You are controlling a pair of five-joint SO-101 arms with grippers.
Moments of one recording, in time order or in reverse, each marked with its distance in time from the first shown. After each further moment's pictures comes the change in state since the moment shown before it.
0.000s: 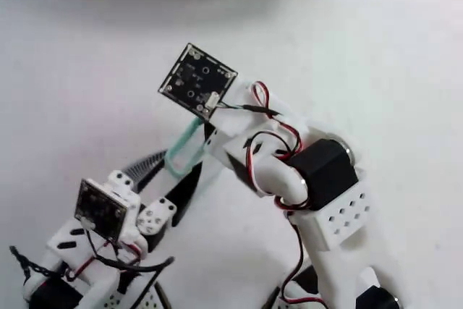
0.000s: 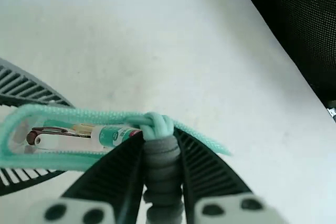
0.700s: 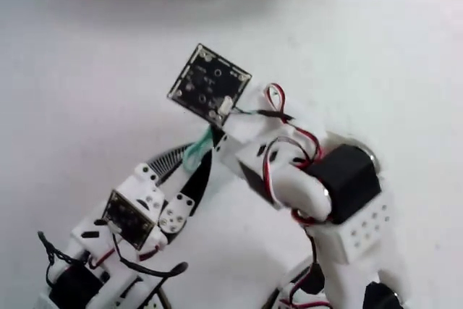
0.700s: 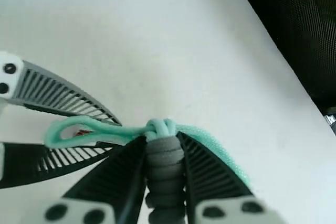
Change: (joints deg) left arm 6.2 -0.1 10.5 -16.2 -6.0; right arm -4.7 0.4 -11.6 9.6 -0.5
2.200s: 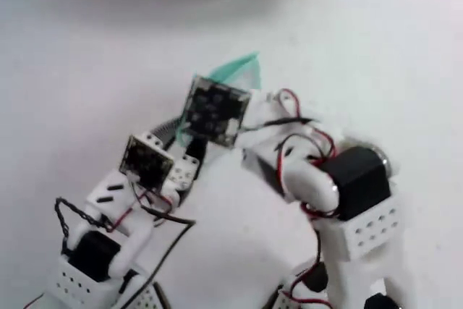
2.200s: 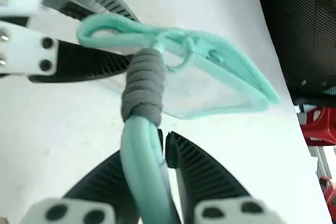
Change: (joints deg) left arm -8.5 20.4 -1.1 -14.0 1.6; right arm 13.0 -3.3 6.8 1.1 19.3
